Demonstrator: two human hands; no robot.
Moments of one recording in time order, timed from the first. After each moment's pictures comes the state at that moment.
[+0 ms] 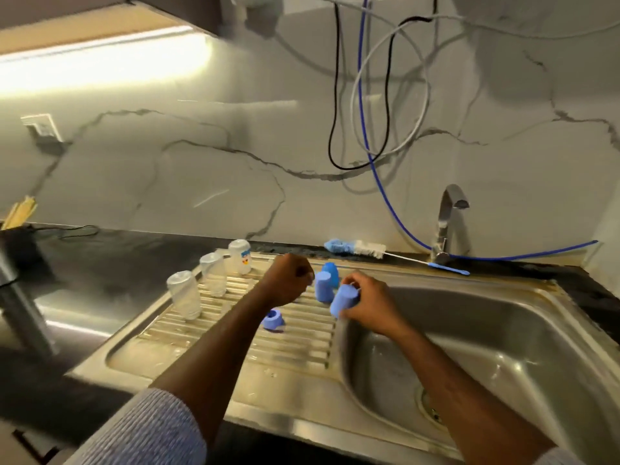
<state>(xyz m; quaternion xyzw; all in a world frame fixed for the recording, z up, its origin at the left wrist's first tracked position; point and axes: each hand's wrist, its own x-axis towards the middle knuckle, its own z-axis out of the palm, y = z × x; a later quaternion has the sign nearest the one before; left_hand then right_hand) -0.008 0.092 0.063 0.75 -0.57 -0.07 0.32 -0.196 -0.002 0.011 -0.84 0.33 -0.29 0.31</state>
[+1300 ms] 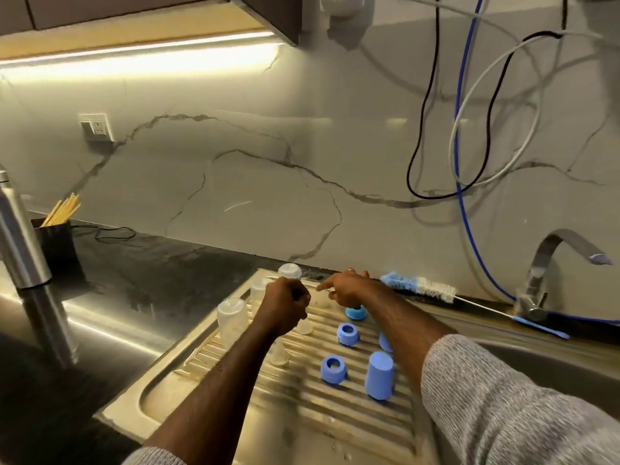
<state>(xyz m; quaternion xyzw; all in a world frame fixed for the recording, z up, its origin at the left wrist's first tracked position) 0.132 0.110 0.033 0.77 -0.44 -0.09 0.45 0.042 -0.056 0.054 -0.96 0.29 0.05 0.05</state>
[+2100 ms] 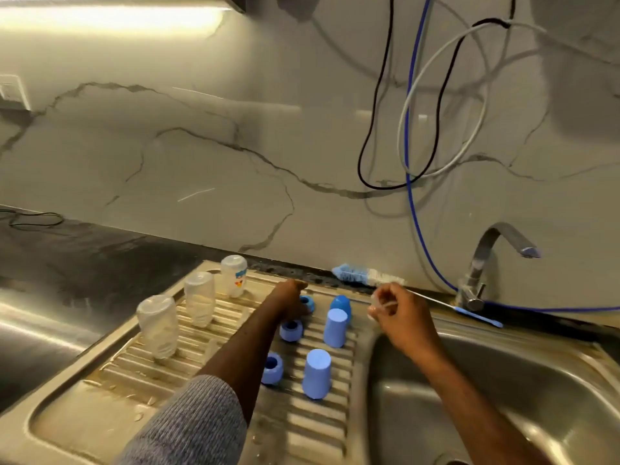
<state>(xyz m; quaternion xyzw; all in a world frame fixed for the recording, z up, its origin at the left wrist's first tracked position) 0.104 -0.026 -0.005 0.81 -0.54 -0.13 0.20 -0.153 -0.064 0.022 -0.79 0.40 -0.38 0.27</state>
